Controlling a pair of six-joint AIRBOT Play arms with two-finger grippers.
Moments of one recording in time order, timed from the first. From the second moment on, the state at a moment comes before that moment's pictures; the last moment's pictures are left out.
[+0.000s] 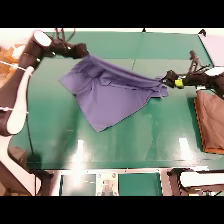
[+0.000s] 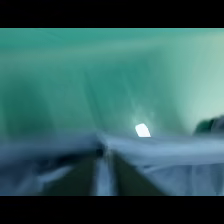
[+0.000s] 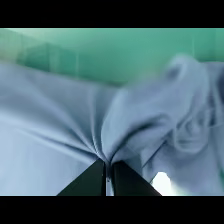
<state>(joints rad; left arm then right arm) -0.14 -1.87 1.92 0.88 -0.91 -1.31 -0.23 -1.54 1.24 -0.77 0.94 1.22</state>
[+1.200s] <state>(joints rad) -0.35 -1.43 0.84 0.78 -0.99 -1.60 -0.37 -1.68 1.51 -0.91 1.11 1.19</state>
